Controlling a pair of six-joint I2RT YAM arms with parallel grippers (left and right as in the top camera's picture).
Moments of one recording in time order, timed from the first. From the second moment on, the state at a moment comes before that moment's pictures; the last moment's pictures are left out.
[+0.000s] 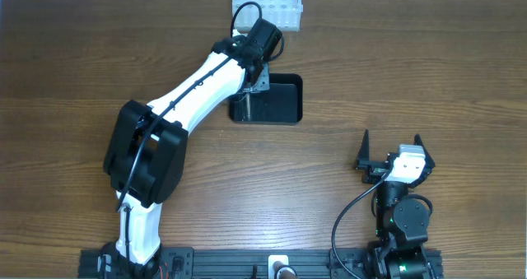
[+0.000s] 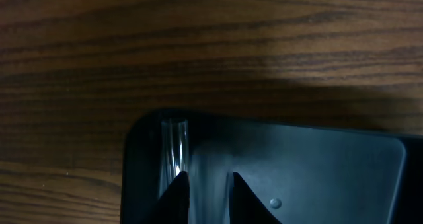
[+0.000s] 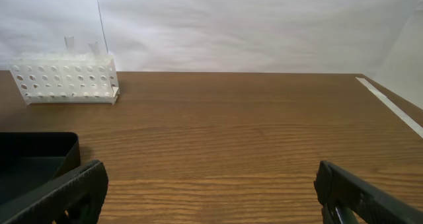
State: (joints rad) left arm -0.55 2.12 1.65 -0.82 -0.20 -0.60; right arm 0.12 0.01 0.01 -0.05 0.24 -0.04
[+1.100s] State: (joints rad) left arm -0.16 1.01 0.92 -0.11 -0.18 -0.22; right arm 0.12 0.01 0.01 -0.05 0.24 -0.04
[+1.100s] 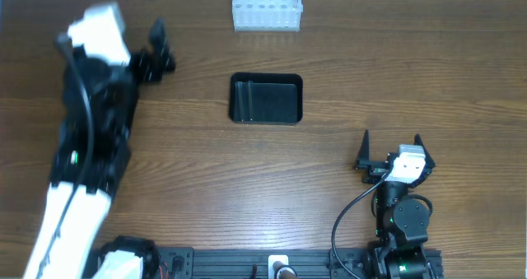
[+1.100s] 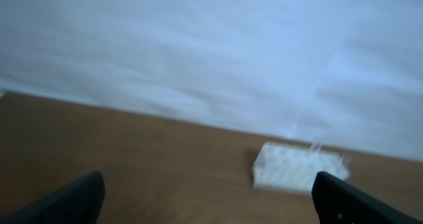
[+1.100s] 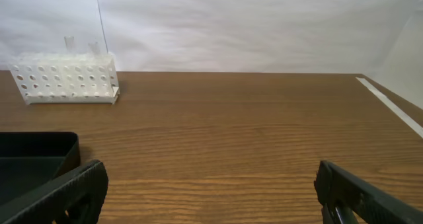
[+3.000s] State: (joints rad) left arm -0.01 0.01 0.01 -0.07 0.08 -0.10; right arm 0.12 0.01 0.01 -0.05 0.24 -0.04
